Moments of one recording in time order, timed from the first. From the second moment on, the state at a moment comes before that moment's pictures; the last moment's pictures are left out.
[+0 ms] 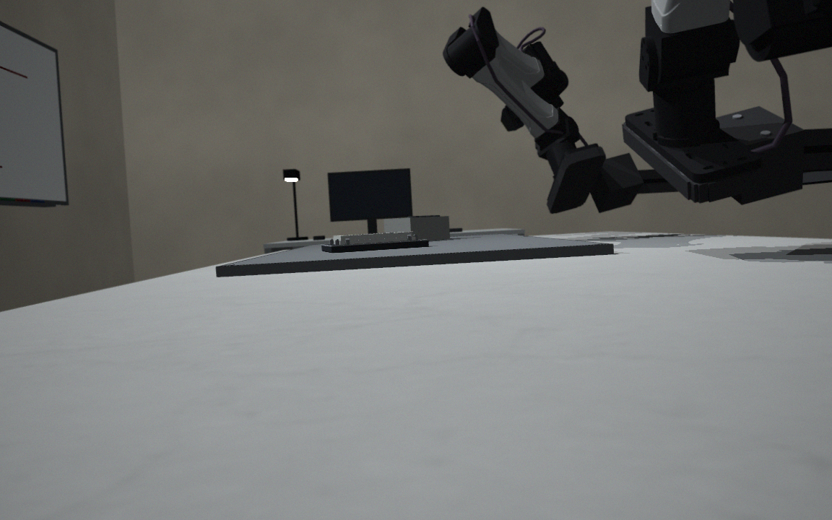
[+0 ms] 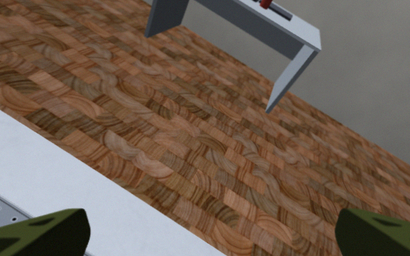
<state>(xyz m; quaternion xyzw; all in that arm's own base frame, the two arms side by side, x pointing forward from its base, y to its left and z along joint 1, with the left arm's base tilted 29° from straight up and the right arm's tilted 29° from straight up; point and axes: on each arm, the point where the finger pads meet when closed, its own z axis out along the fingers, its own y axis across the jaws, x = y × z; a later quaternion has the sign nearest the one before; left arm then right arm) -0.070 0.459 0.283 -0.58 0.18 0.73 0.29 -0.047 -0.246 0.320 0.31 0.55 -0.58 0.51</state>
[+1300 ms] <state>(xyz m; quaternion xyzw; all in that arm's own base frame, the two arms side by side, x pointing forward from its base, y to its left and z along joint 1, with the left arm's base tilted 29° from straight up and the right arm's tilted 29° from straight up) 0.525 0.002 0.196 -0.04 0.77 0.26 0.59 0.087 -0.191 0.259 0.08 0.77 -0.45 0.45</state>
